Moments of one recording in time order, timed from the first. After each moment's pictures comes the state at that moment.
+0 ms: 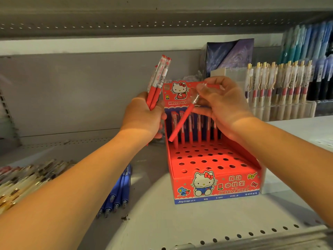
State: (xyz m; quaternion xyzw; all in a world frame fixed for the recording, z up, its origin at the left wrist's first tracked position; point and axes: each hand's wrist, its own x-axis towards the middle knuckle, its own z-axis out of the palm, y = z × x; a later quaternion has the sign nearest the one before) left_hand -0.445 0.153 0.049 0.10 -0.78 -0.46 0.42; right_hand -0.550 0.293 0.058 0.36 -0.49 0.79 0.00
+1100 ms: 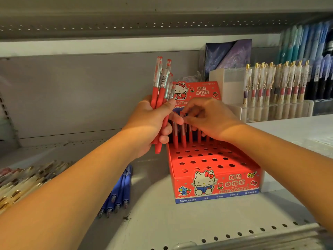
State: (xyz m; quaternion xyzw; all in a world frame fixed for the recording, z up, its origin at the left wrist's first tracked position) left_hand -0.434 0.165 0.049 0.01 -0.71 -0.65 0.27; right_hand -0.567 0.291 0.039 0.48 -0.76 0.42 0.14
